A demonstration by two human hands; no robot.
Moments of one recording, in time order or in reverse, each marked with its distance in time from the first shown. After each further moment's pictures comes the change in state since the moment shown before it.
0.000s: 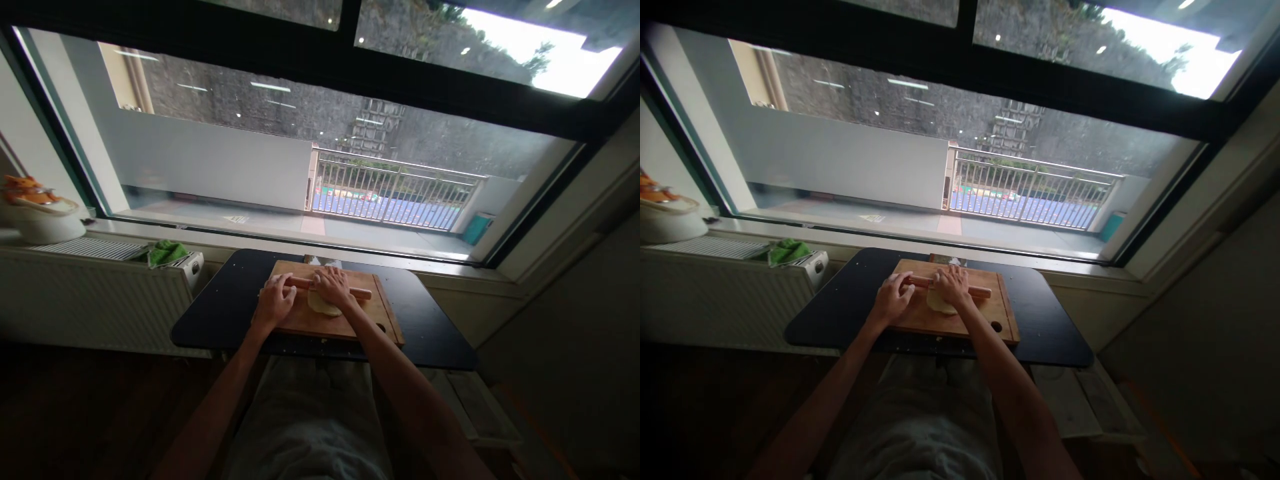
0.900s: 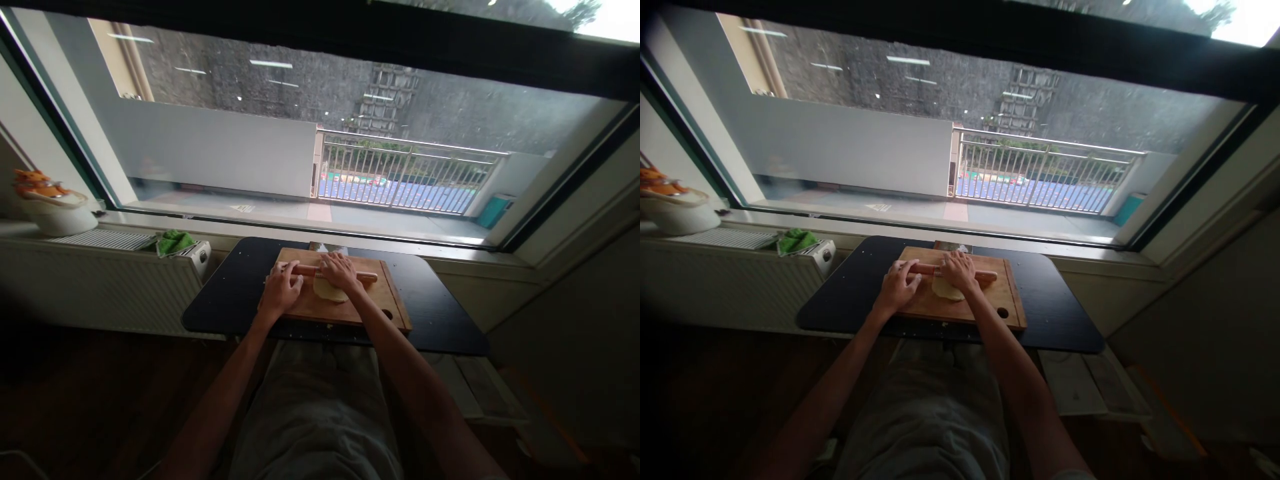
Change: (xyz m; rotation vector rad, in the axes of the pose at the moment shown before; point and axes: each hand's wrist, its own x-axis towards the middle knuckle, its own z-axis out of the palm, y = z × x) left_hand -0.004 0.013 -0.015 0.141 -0.076 -0.005; right_hand 0.006 0.006 0.009 0.056 0.076 -0.021
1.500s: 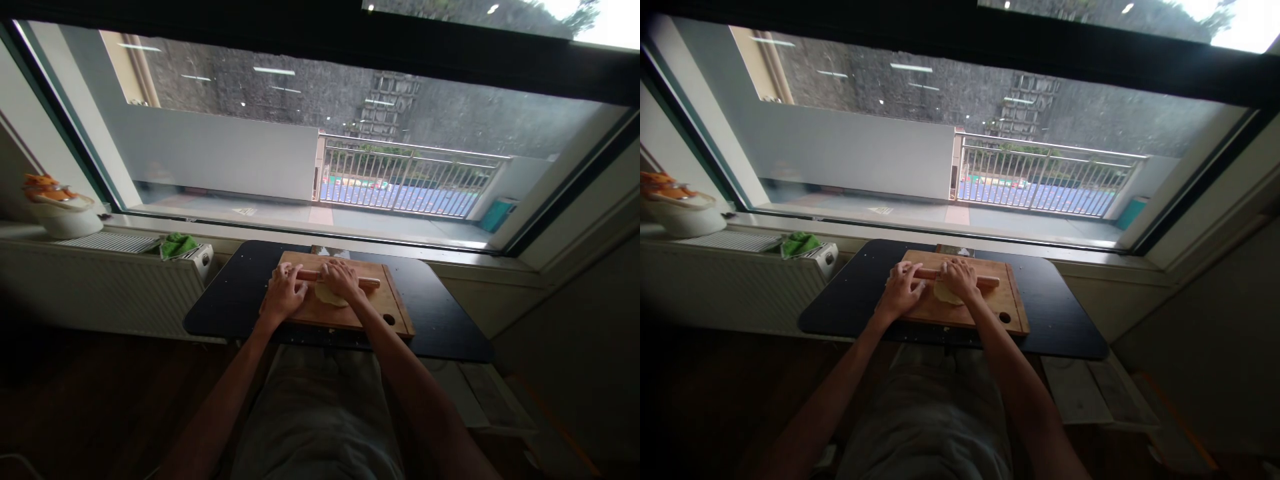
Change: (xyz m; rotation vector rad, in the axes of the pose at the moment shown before) left_hand -0.004 0.008 -0.002 0.076 -0.023 0.012; right_hand -0.008 -0.007 -0.003 -0.072 0.001 -0.029
